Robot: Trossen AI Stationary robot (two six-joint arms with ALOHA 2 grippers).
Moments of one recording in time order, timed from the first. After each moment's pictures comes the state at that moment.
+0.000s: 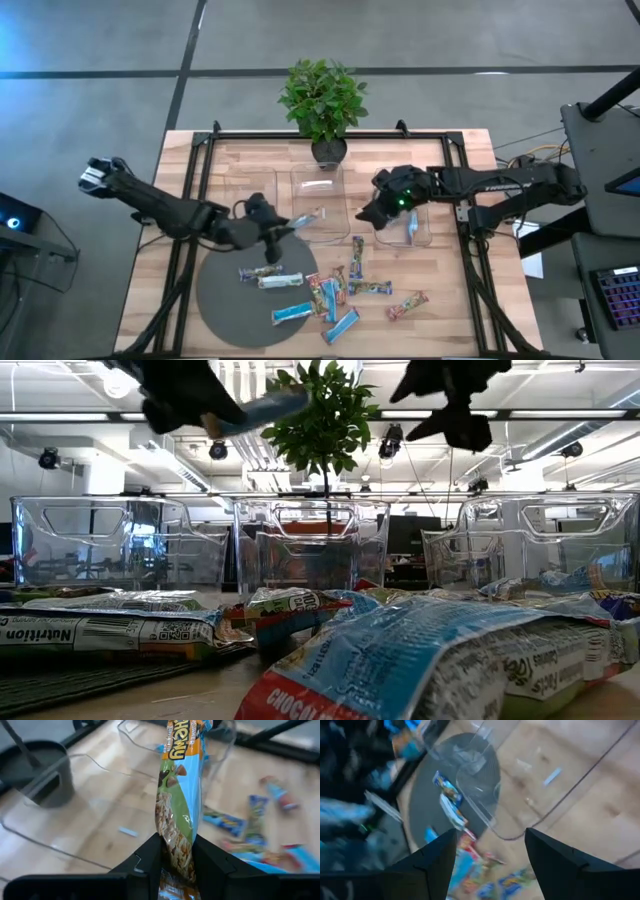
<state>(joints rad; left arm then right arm) -0.33 1.19 0.87 -0.29 -0.55 -0.49 -0.01 1.24 1.00 -0.42 -0.09 0.94</state>
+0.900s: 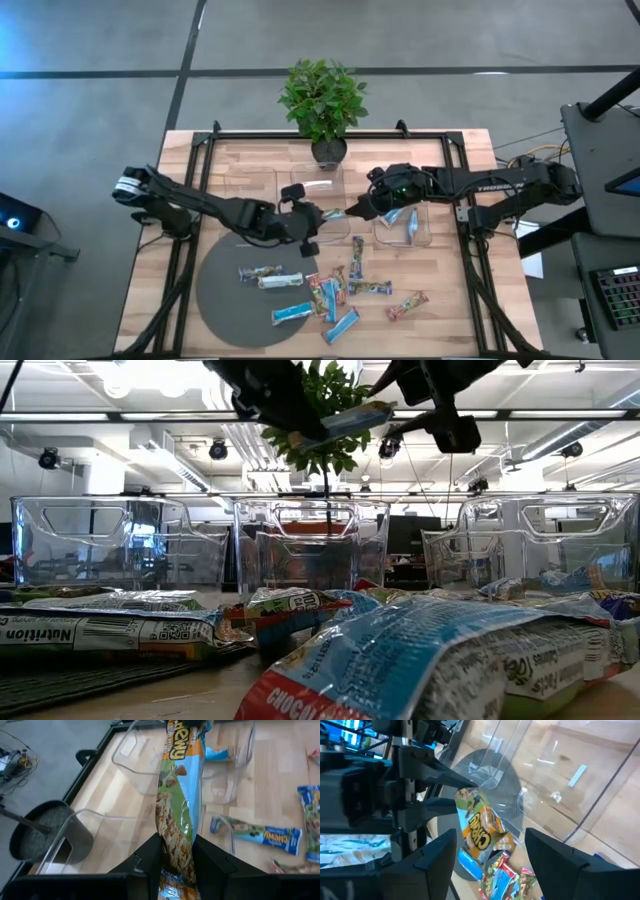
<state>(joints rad) -0.21 1.55 1.20 -0.32 -0.55 -0.13 -0.03 1.28 0.98 -0.27 -0.09 1.14</state>
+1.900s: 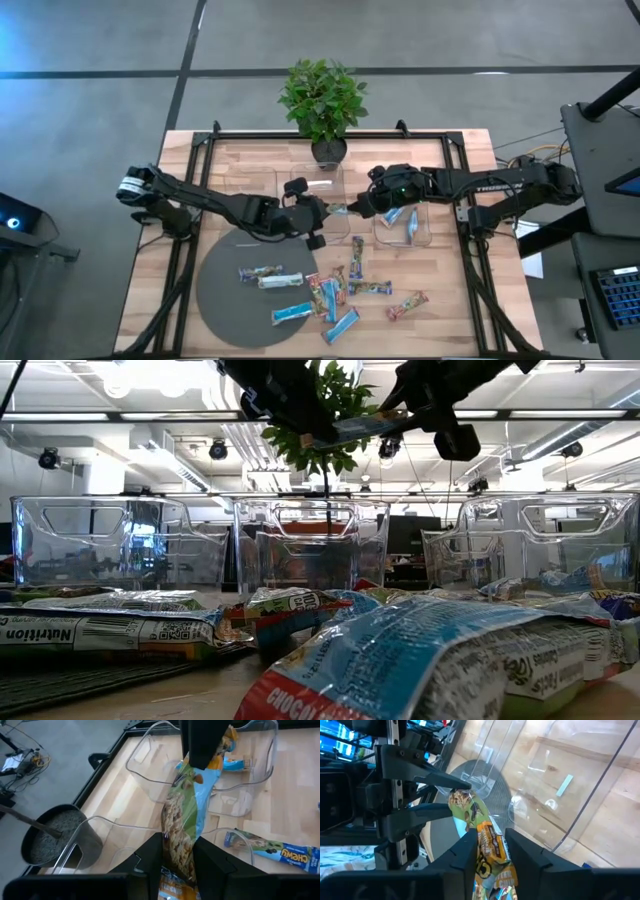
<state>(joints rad) -0.17 1.57 1.23 -0.30 -0.57 -0.12 -0.04 1.28 0.95 -0.25 -0.05 1.13</state>
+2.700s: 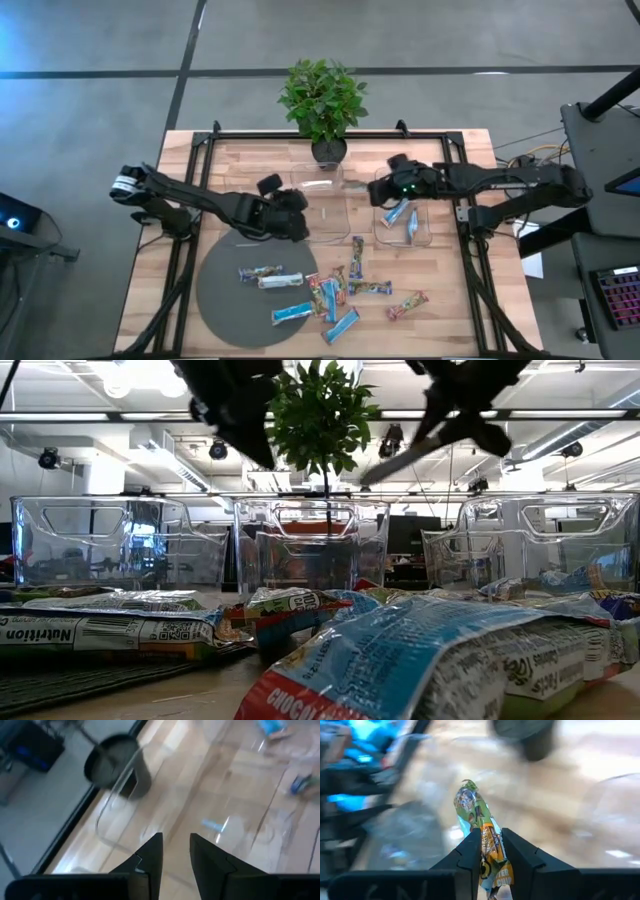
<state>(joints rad) -0.19 1.52 1.22 -0.72 -0.74 -0.43 -0.05 1.16 0.96 -0.55 0.31 1.04</state>
